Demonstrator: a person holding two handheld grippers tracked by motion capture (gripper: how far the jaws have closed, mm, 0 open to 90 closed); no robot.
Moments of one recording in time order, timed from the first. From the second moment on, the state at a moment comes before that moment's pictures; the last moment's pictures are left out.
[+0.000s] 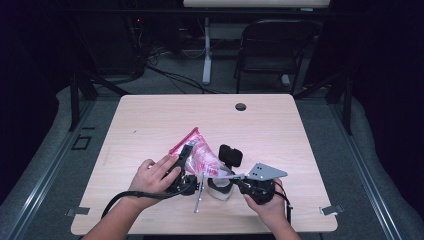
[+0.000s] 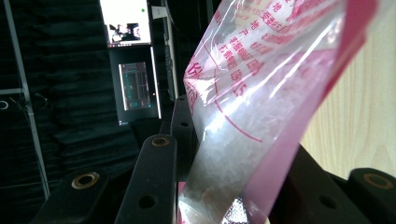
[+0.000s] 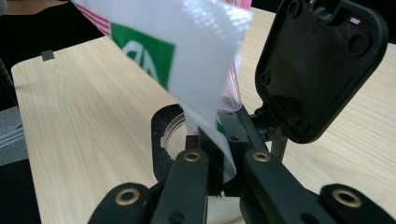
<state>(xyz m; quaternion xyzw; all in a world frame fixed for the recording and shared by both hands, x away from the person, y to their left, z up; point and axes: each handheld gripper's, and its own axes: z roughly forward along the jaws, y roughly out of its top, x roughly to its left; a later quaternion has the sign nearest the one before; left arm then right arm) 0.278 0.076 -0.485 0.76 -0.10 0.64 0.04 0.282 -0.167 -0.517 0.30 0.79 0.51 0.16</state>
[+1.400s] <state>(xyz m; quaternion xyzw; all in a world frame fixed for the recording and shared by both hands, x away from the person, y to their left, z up) 0.280 0.075 -0.484 0.77 -0.10 0.63 0.04 0.279 -0.166 -0.514 0.31 0.78 0.51 0.18</state>
